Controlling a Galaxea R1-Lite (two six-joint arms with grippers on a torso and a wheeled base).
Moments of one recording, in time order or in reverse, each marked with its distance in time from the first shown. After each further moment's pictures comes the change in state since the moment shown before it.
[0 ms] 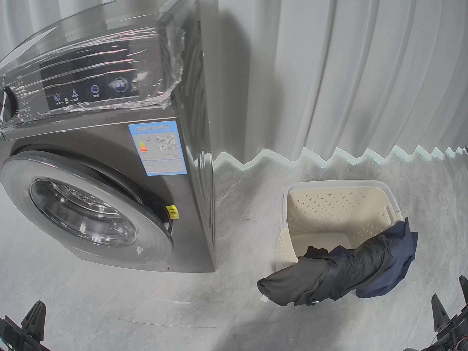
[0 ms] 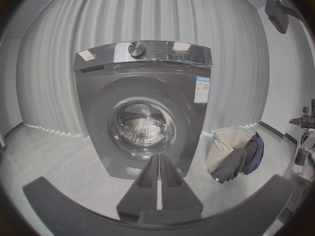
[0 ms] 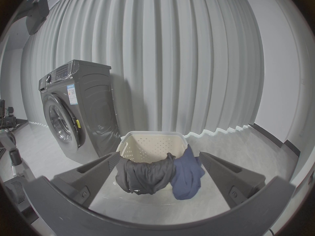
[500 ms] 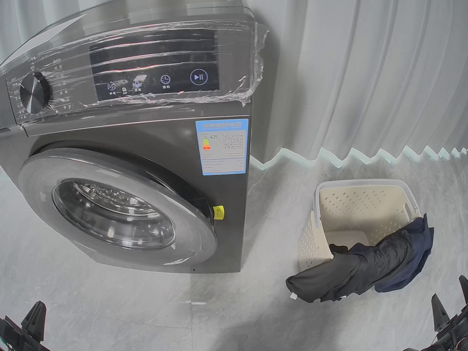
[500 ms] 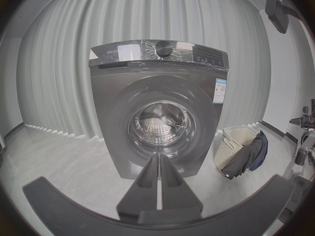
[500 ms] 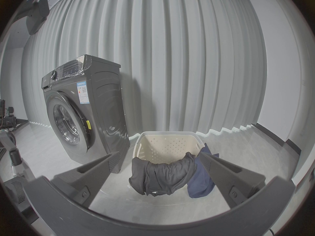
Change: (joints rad) left arm 0.000 0.000 0.000 0.001 0.000 0.001; right arm 0.000 0.000 0.000 0.000 0.000 0.001
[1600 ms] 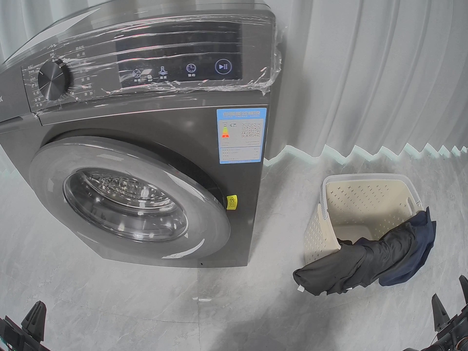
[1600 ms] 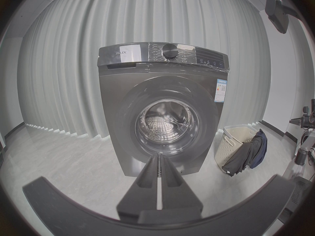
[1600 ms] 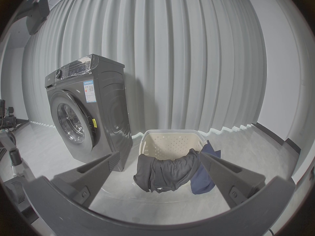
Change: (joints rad) left arm 0.000 0.000 0.000 0.000 0.000 0.000; right arm 0.000 0.000 0.000 0.000 0.000 -0.001
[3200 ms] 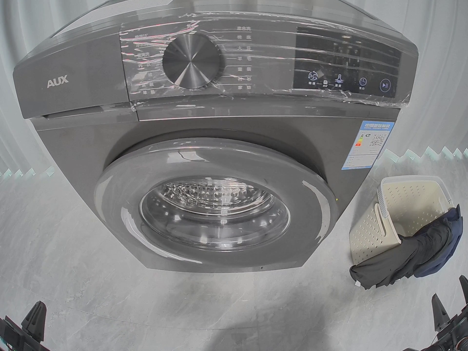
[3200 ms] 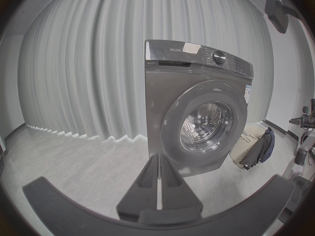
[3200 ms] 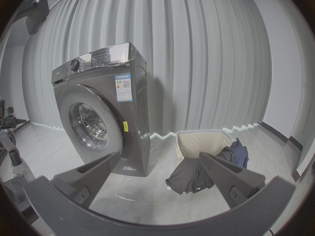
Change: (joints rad) left arm 0.000 0.000 0.000 0.000 -0.002 0.001; right arm 0.000 0.000 0.000 0.000 0.000 0.001
